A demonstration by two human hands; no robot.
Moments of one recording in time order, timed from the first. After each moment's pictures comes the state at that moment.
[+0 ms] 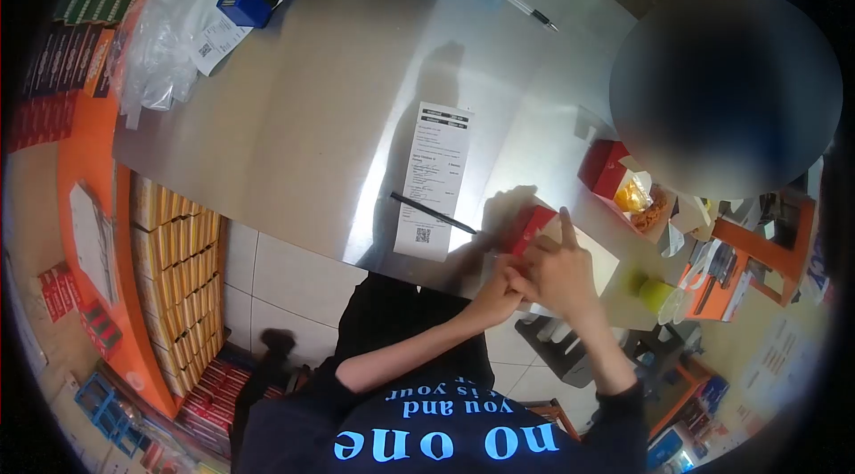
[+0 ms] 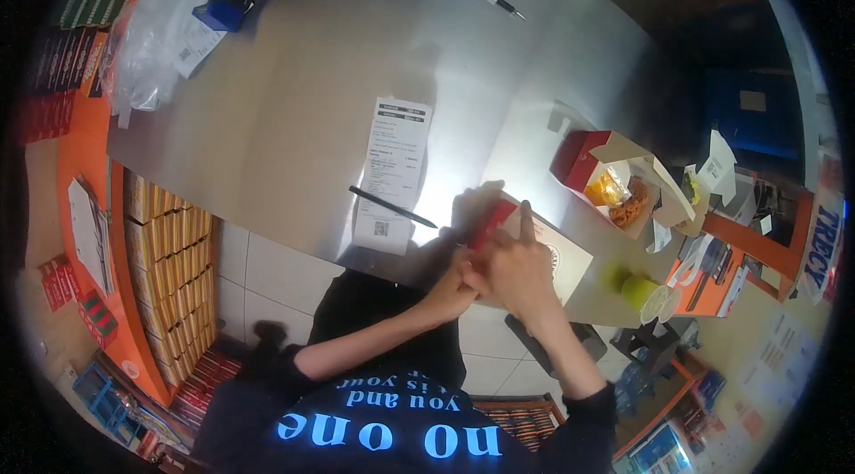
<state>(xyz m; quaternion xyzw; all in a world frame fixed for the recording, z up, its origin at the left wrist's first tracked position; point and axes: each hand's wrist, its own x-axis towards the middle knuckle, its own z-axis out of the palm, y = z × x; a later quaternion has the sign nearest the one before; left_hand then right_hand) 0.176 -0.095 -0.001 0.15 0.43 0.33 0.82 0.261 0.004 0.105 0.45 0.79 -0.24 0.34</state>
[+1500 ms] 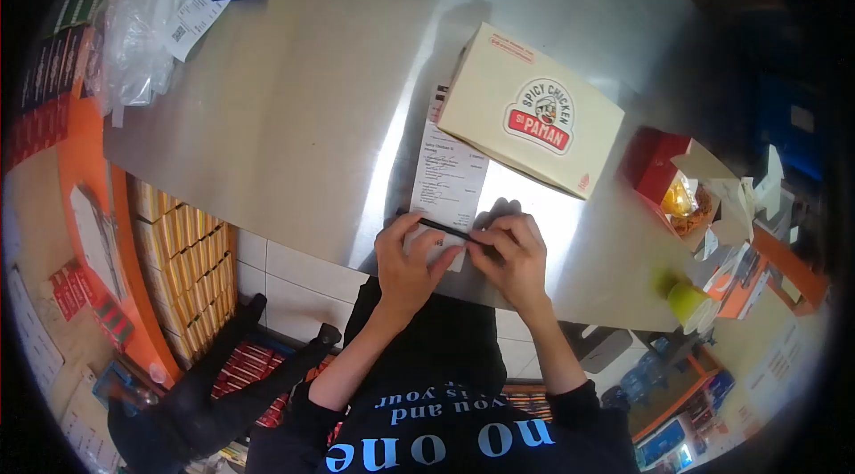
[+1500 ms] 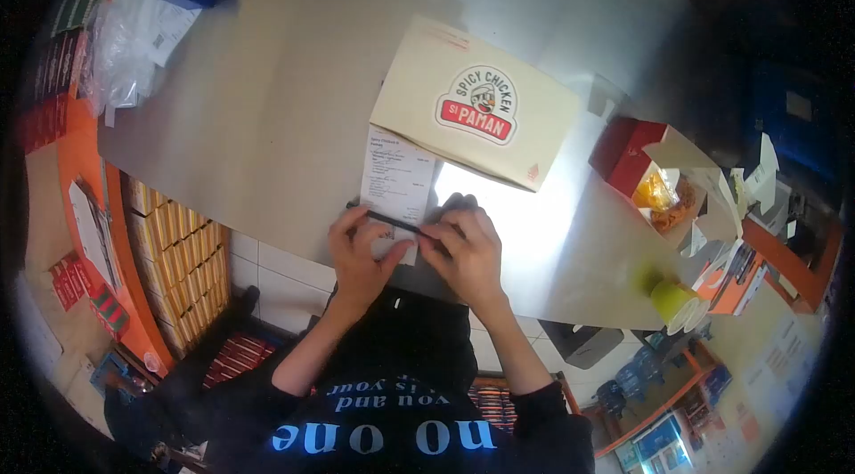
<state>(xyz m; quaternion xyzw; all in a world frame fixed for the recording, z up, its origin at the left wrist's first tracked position) 0.061 -0.103 -0.034 0.56 0.73 0.36 0.17 0.208 -0.032 -0.007 0.48 0.79 -0.32 -0.20</state>
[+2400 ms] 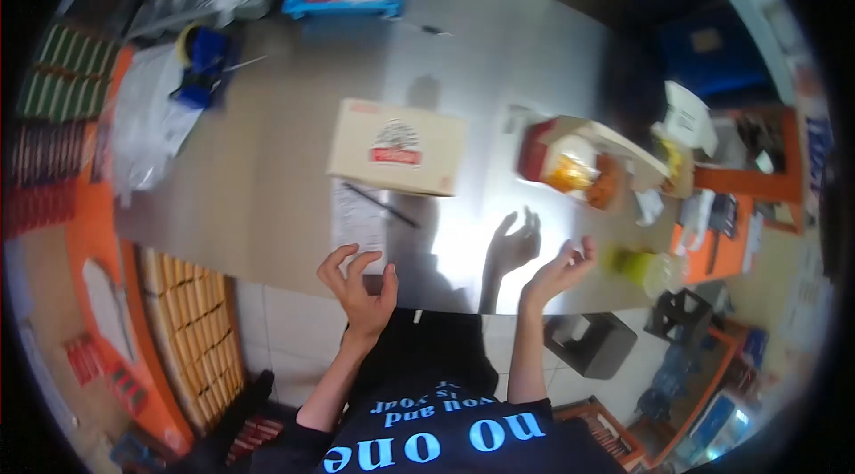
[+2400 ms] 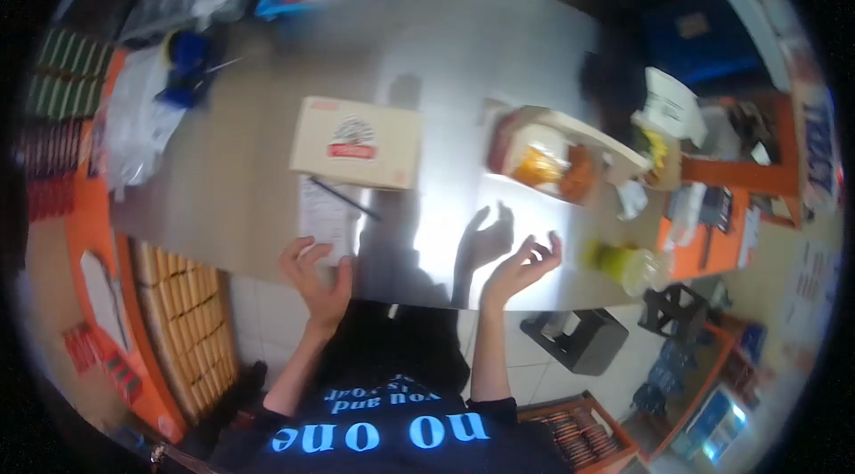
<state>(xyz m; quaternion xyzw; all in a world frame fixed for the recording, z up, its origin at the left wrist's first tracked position) 0.096 -0.086 0.030 0.57 0.70 0.41 0.12 0.329 -0.036 0.021 0.78 0.32 -0.08 -0.53</state>
